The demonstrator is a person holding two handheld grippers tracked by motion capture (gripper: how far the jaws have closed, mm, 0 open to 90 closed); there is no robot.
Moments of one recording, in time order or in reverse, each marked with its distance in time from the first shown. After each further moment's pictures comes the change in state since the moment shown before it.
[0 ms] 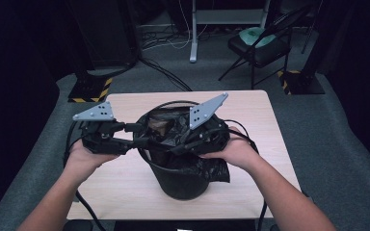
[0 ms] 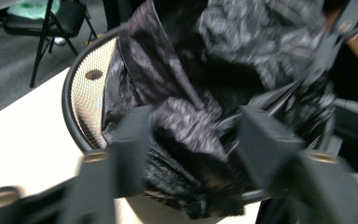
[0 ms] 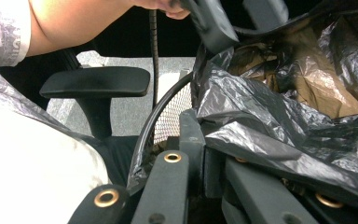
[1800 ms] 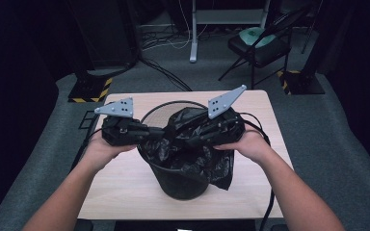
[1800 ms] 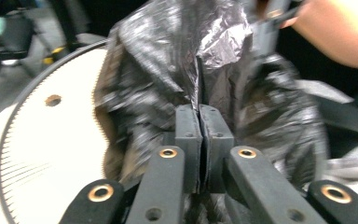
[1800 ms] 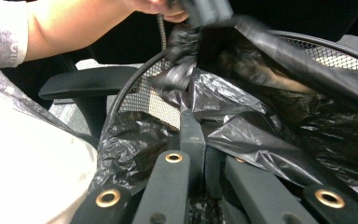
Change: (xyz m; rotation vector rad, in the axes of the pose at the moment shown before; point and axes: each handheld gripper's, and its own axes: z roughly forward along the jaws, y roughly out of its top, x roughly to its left) left arm 0.007 0.022 0.032 -0.008 -0.133 0.105; right arm -0.025 -0.025 -0.027 -0.032 -0.003 0.051
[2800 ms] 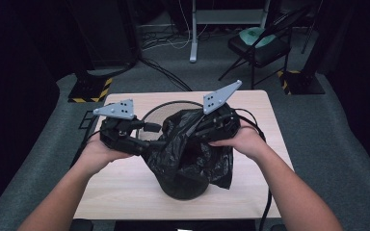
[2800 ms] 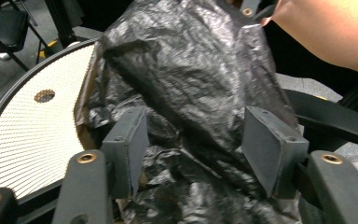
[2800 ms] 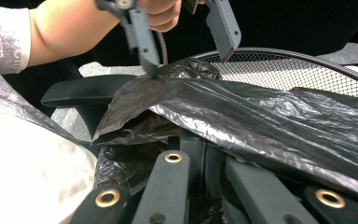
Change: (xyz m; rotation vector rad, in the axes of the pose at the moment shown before) left arm -0.023 0.011 -0.004 0.021 -0.046 -0.001; right arm -0.003 0.013 0.005 -0.015 0.013 -0.005
